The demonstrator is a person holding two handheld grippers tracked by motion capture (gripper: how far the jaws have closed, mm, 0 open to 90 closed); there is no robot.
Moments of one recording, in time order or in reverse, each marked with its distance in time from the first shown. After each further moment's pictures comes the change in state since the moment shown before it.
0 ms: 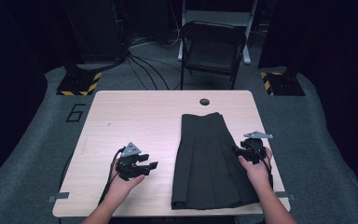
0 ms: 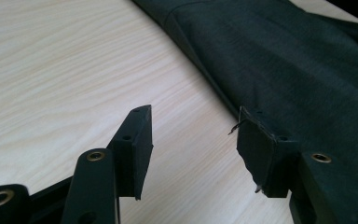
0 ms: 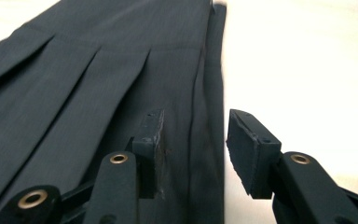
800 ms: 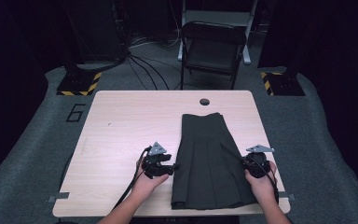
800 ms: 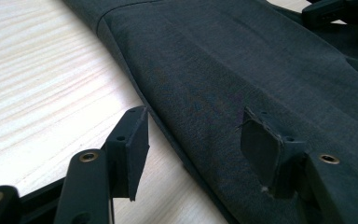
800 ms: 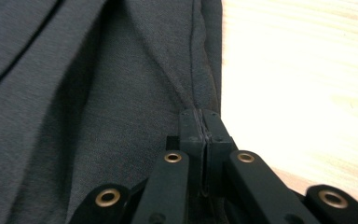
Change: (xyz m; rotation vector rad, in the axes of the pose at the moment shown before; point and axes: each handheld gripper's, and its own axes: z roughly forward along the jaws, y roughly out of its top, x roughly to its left) left arm -0.037 0.012 0.062 0.027 -0.067 0.017; right arm 0.002 -0.039 -0.011 0.088 -0.054 -0.035
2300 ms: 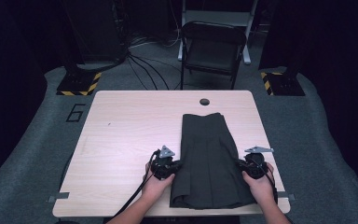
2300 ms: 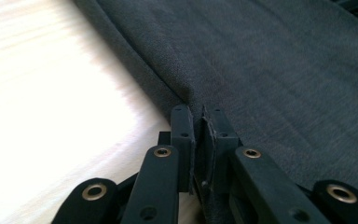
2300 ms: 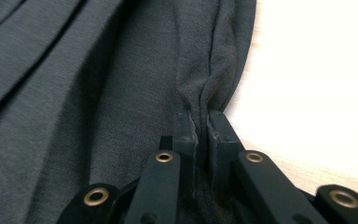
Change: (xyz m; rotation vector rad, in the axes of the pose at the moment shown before) left arm -0.007 -0.009 0.031 0.034 0.042 -0.008; right arm 0.000 -0.004 0.009 0.006 0.141 0.025
